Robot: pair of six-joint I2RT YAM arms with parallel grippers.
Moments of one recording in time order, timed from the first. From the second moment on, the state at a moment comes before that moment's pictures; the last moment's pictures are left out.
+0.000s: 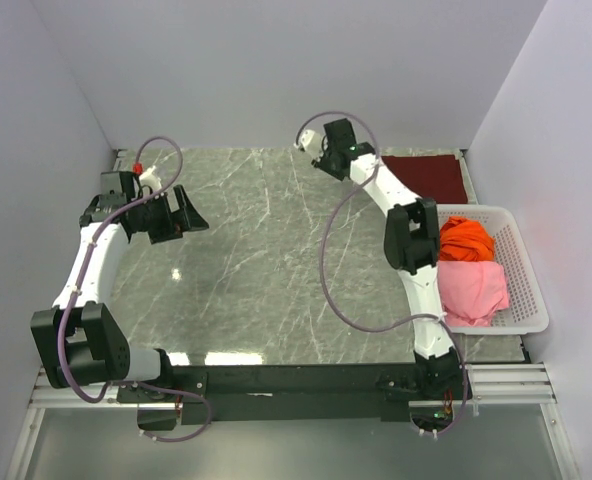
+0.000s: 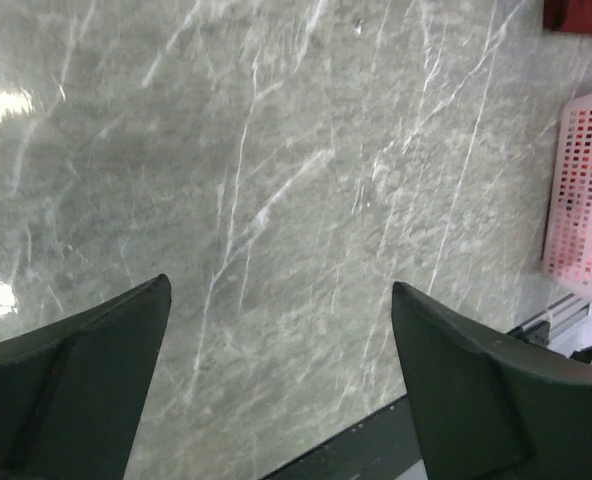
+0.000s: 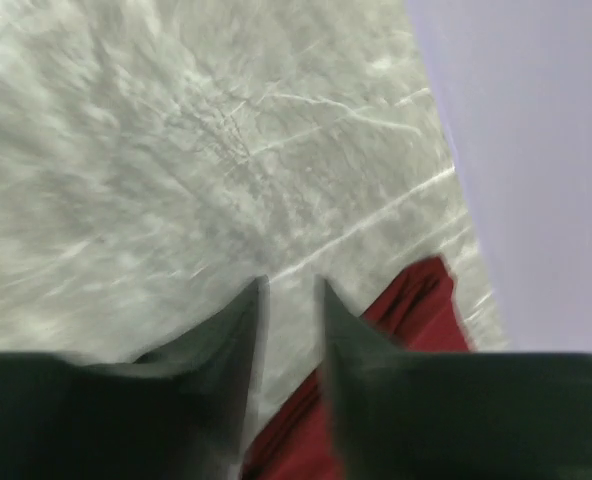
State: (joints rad) left arm 0.14 1.34 1.10 -0.66 0.60 -0.23; right arm 0.36 2.43 2.19 -0.58 0.13 -0.86
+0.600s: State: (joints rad) left arm -0.06 1.51 1.39 -0.58 0.48 0.01; right arm 0.28 1.41 1.43 -0.60 -0.24 -0.13
